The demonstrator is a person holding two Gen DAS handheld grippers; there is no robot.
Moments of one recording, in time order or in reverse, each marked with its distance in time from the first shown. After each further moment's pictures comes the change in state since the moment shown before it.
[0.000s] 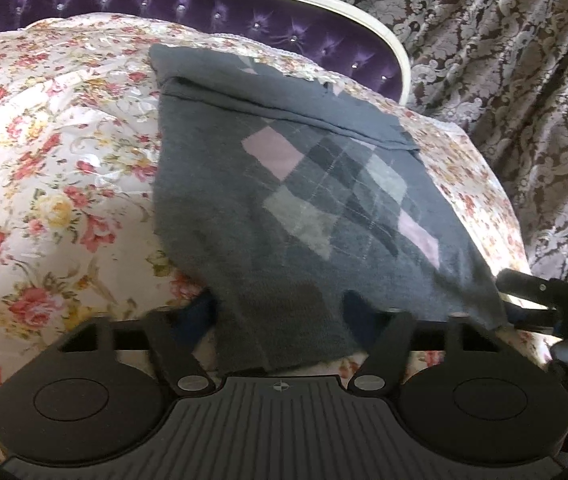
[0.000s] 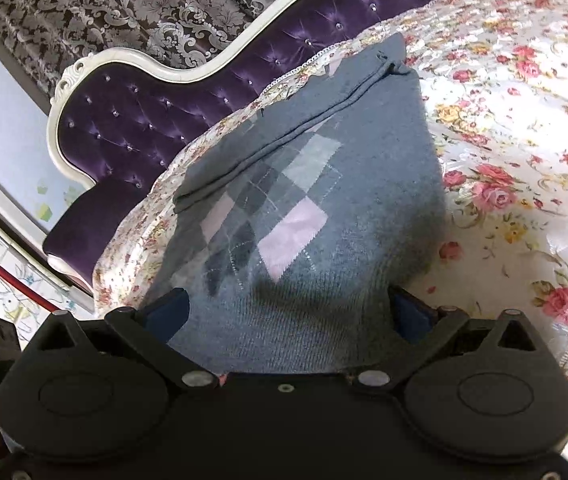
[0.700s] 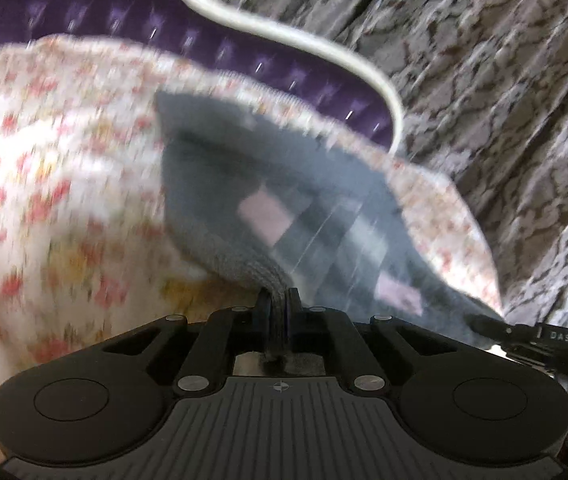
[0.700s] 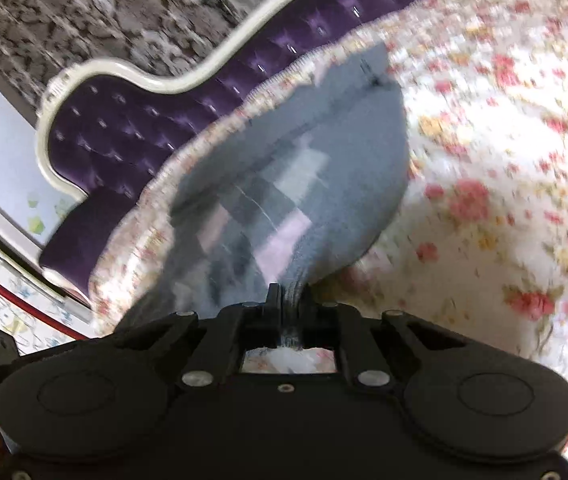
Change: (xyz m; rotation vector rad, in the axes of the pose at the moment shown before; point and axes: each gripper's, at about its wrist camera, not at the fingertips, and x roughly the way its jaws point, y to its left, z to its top) left arm -0.036 0.004 0.039 -0.061 -0.113 -0.073; right arm -0.024 0.011 0.016 0.039 -0.018 -0.034
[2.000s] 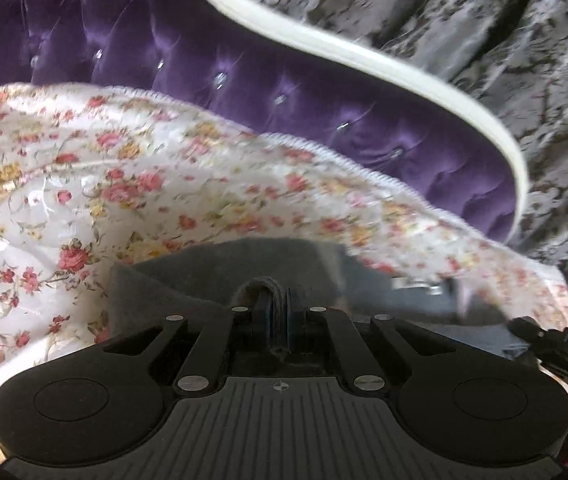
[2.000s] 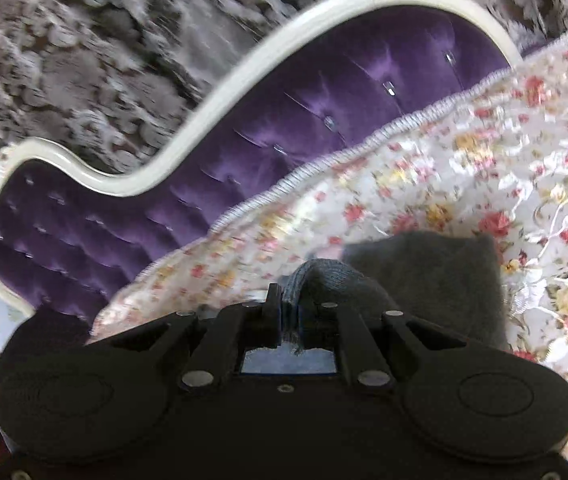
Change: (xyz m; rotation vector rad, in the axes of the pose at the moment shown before) left arm 0.250 0.083 0.202 -0.062 -0.015 0.196; right arm 0.240 -0.040 0.242 -0.017 -0.116 -0.015
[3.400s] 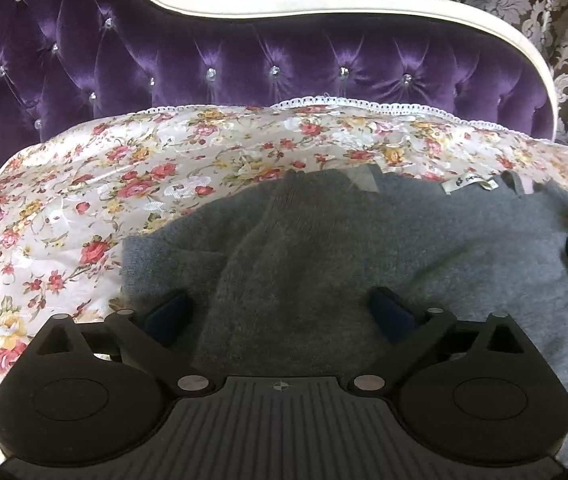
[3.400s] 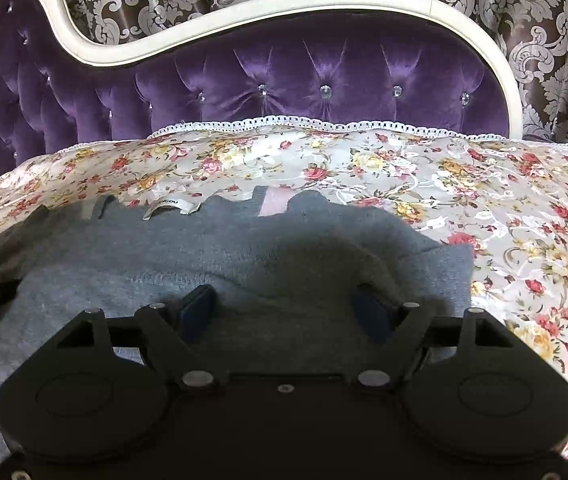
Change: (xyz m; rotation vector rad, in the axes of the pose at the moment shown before) left arm 0.014 -0.027 -0.048 0.320 -0.010 0.230; right arm 0.032 0.029 -0.044 -0.442 0.057 -0.312
